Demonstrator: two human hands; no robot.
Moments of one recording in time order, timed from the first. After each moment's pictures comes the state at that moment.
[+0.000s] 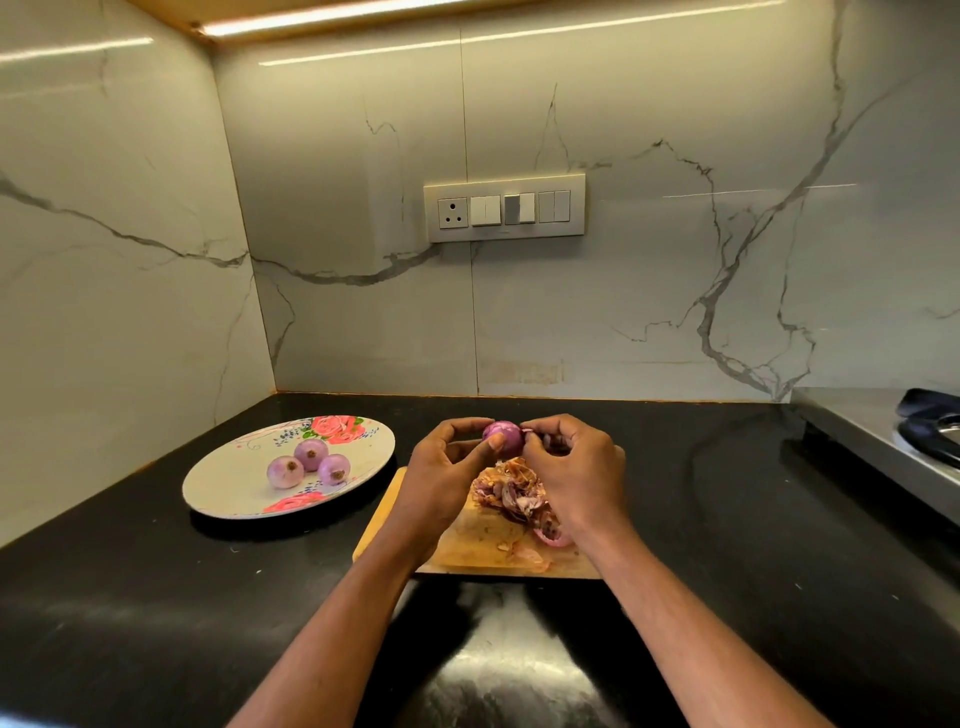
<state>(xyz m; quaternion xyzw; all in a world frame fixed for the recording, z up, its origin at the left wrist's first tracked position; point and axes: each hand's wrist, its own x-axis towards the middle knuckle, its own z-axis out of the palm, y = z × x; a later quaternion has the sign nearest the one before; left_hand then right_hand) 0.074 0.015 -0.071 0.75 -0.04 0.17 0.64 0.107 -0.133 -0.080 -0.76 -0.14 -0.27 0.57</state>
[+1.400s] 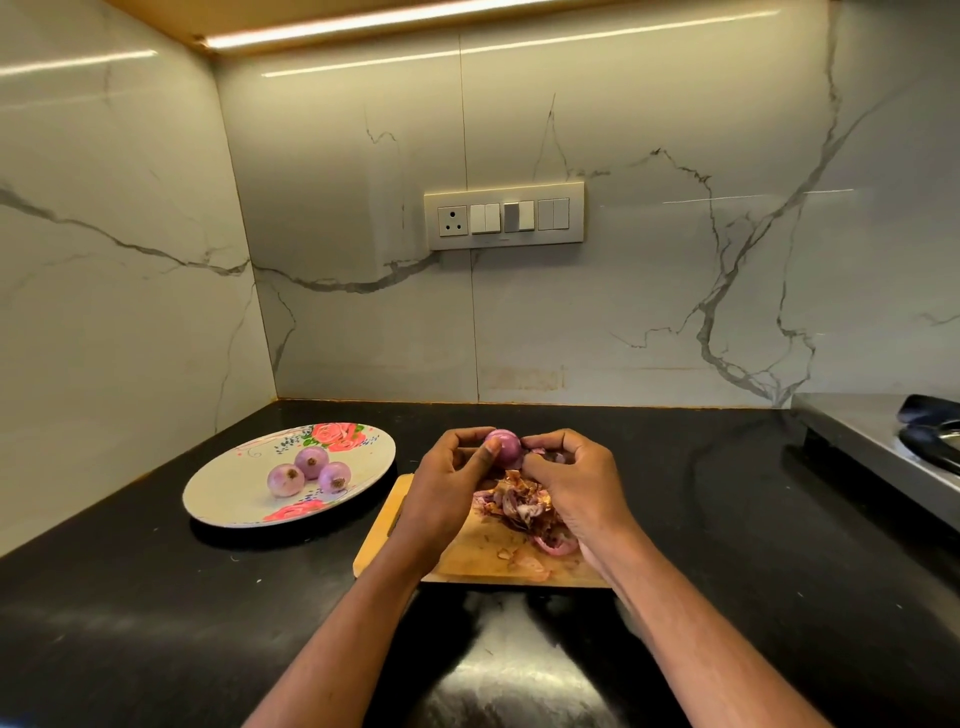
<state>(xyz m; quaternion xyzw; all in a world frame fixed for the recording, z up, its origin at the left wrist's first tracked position) 0.077 0.009 -0.075 0.76 -0.03 0.19 0.63 0.113 -0.136 -0.084 -0.71 -0.11 -0.10 0.69</state>
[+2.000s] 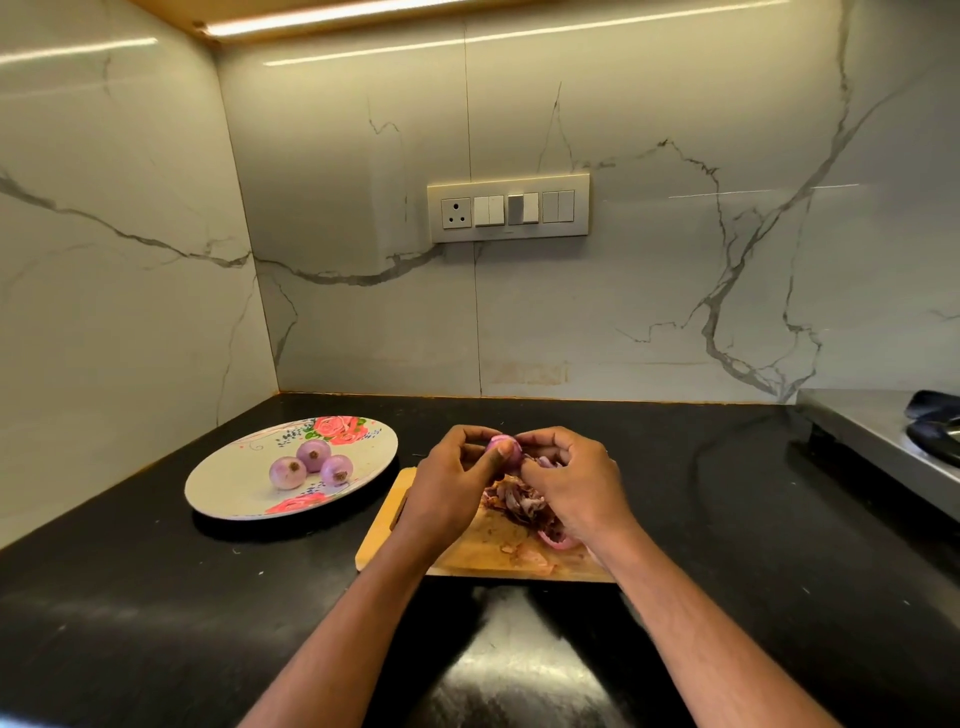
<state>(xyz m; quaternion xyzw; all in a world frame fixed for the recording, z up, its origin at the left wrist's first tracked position) 0.082 0.014 -0.079 0.82 -0.03 0.20 0.53 0.108 -0.137 -0.082 -0.79 -0.16 -0.13 0.58</state>
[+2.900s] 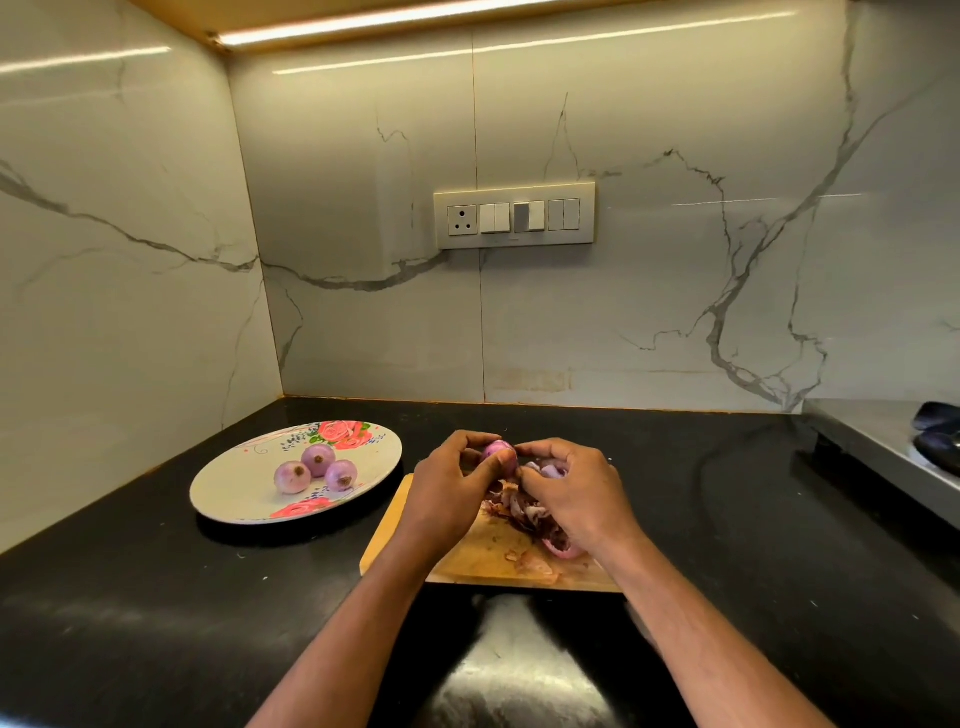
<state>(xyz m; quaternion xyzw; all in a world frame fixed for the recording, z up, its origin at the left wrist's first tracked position) 0.078 0.016 -0.073 0.85 -0.01 0.23 0.48 0.107 -0.138 -0.077 -0.82 -0.18 -0.12 0.53</state>
